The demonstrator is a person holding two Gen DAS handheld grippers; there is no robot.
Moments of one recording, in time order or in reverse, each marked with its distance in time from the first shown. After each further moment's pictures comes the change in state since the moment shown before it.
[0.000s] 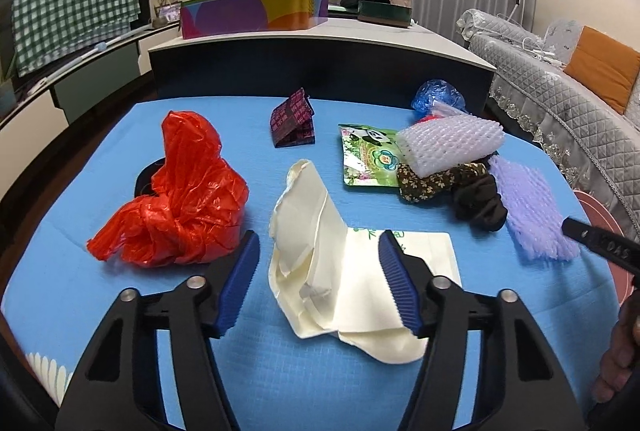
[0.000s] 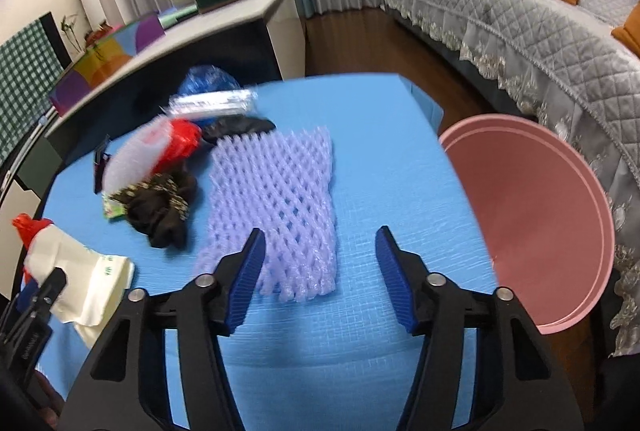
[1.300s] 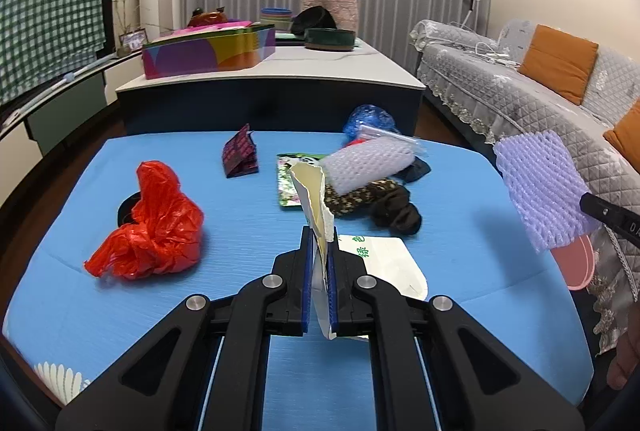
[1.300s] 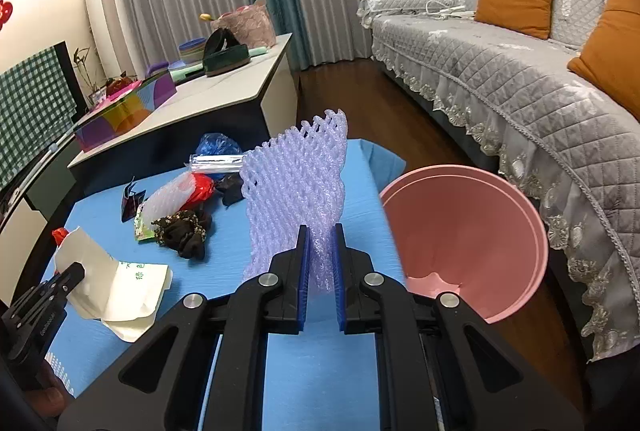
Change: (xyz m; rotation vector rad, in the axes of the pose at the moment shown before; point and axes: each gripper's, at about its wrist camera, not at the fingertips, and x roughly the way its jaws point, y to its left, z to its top) left arm -0.053 -0.032 0.003 0.080 -0.074 -0.132; right arm -0.112 -0.033 -0.009 -0.006 -0.226 -0.014
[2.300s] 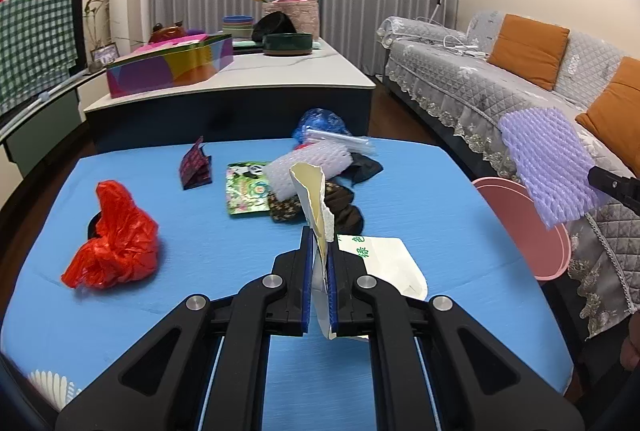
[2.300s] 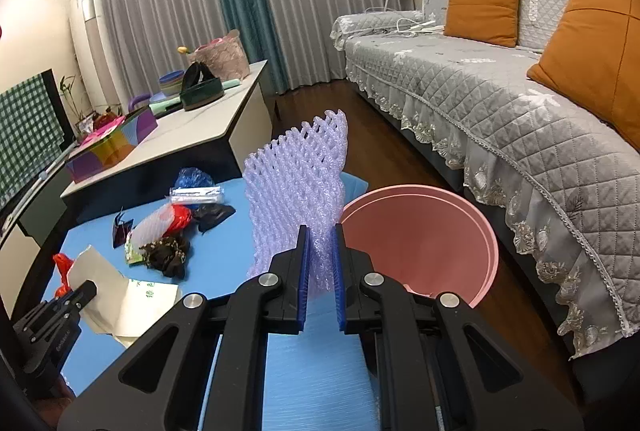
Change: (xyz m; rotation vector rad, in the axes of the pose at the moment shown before) left arm -0.007 -0.038 0.005 0.067 -0.003 -0.083; right arm -0.042 -0.040 0.012 0.061 -0.078 -0.052
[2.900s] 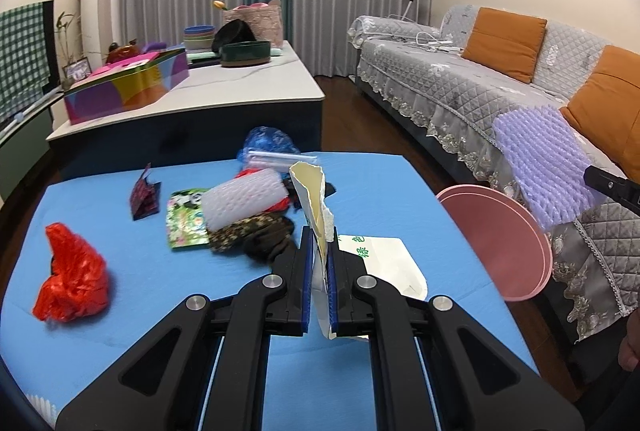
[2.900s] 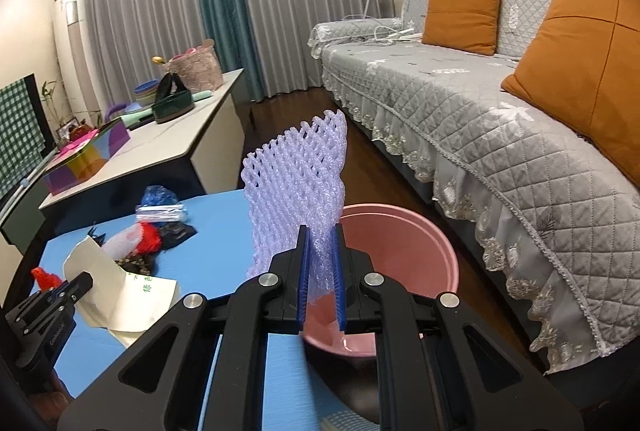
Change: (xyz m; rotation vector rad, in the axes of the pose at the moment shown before) left arm 0.023 -0.052 0.026 0.052 -0.005 -0.073; right arm 0.006 -0.043 0.023 0.001 -0.014 -0.083
